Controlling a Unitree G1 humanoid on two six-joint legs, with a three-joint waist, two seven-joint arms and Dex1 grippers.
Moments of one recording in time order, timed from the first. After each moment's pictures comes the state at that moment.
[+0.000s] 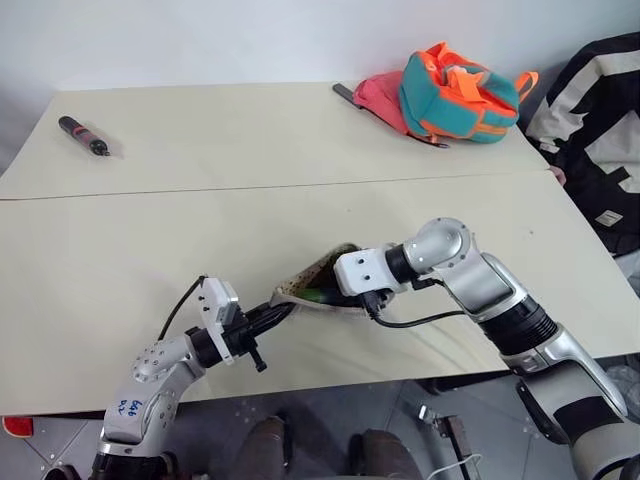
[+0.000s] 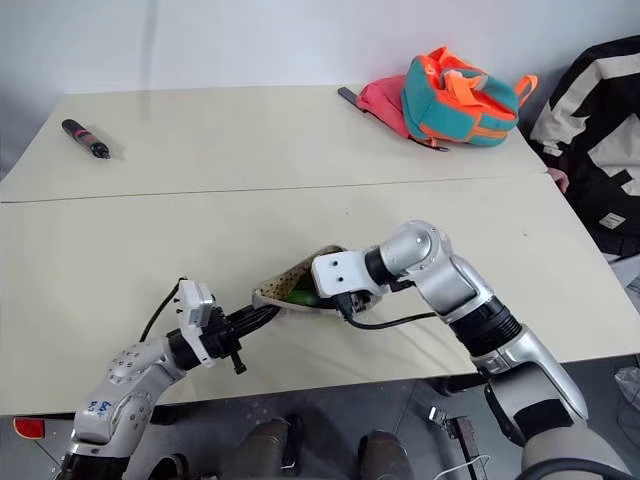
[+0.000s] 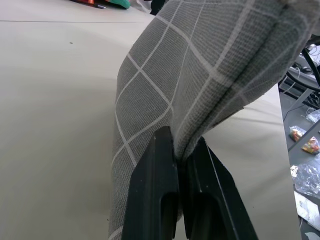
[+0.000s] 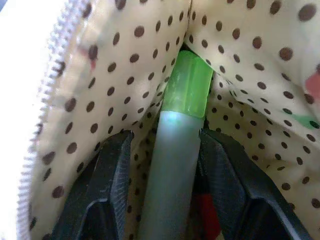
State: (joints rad) left arm 0.02 0.41 0.04 -0.29 -0.52 0.33 -0.75; right arm -0.82 -0.54 0.49 0.08 -0.09 0.13 1.32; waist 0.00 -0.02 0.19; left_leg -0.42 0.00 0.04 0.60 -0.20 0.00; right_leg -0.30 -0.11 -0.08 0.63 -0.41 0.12
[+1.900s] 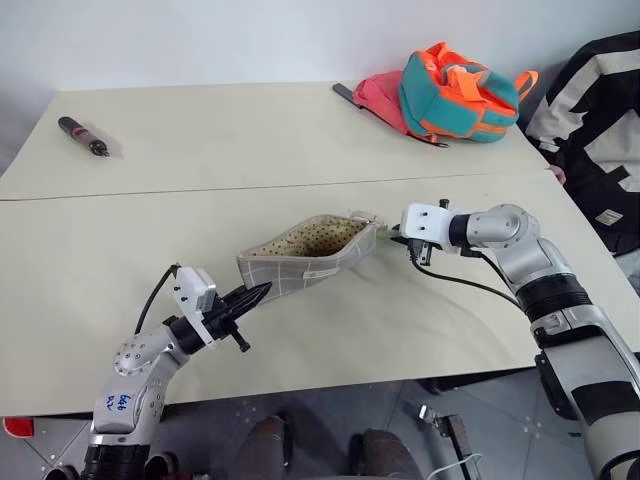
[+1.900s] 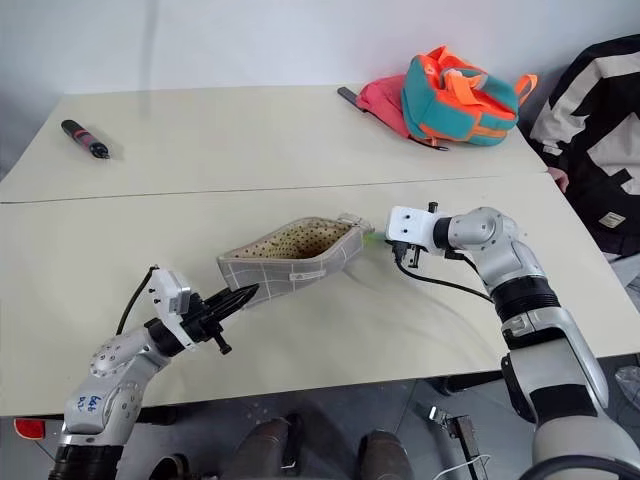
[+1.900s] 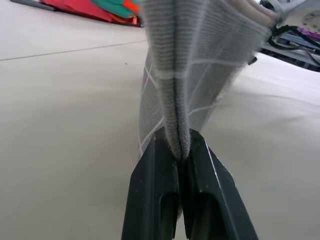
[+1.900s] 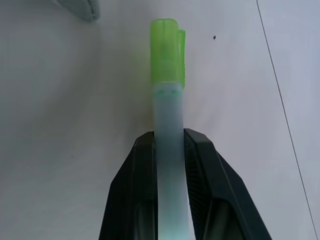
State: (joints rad) left arm -0.02 0.41 0.13 -0.21 -0.49 0.21 -0.74; right arm -0.93 -0.62 0.29 0.74 -0.21 -0.21 0.97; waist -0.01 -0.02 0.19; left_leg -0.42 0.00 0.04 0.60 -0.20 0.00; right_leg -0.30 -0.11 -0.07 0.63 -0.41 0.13
